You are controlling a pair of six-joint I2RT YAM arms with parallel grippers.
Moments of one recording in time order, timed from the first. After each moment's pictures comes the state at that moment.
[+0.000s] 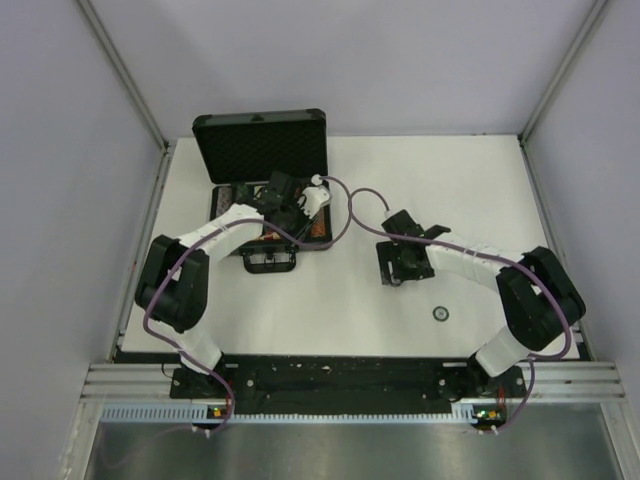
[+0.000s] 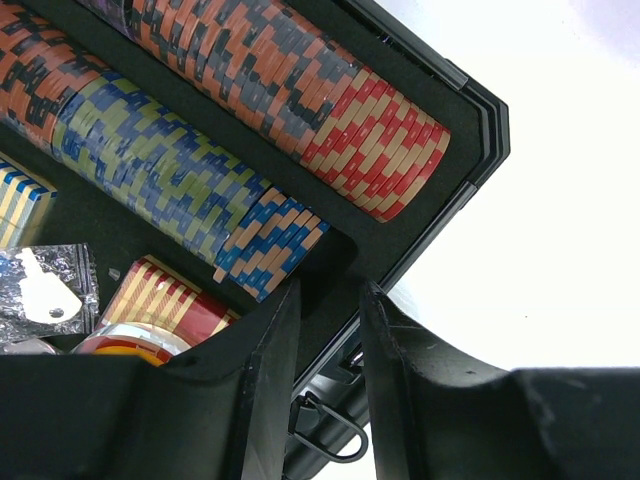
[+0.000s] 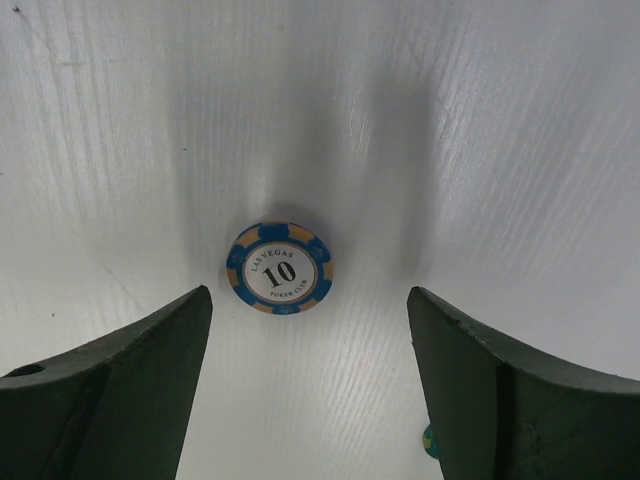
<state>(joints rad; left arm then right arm) -0.45 1.73 1.22 -0.46 0.17 0.39 0.59 1.57 0.91 -0.56 0.16 0.42</state>
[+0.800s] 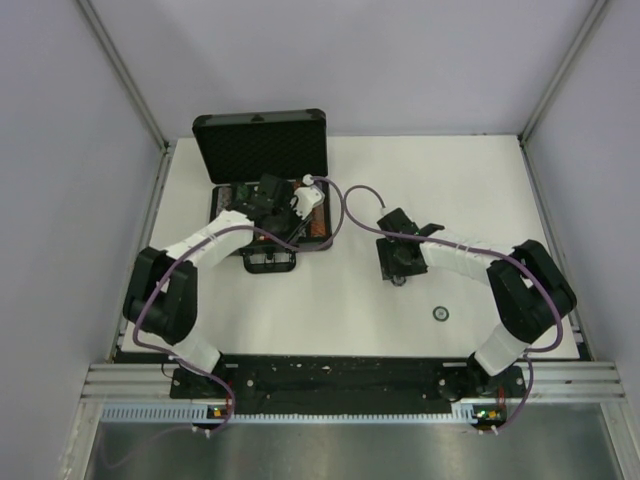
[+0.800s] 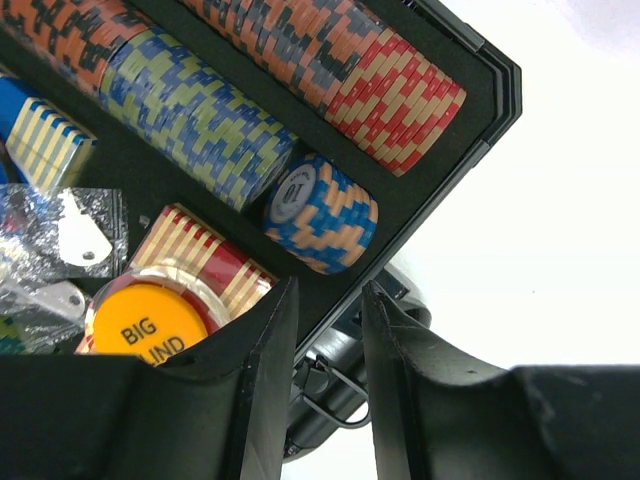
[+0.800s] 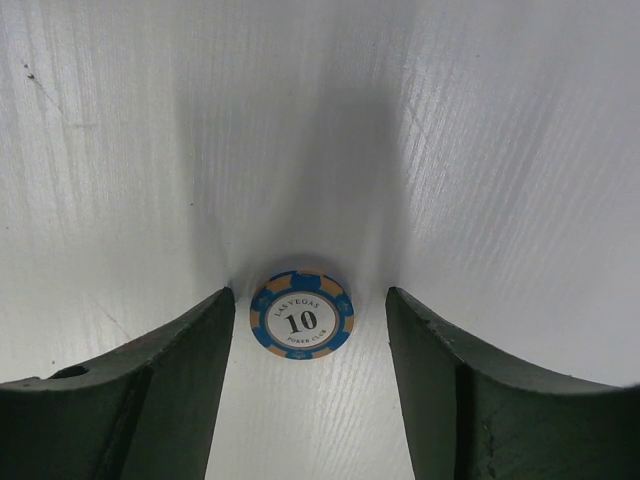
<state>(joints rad) -0.43 1.64 1.15 -0.43 0.16 0.39 0.60 1.63 0.93 -0.50 0.21 0.40</state>
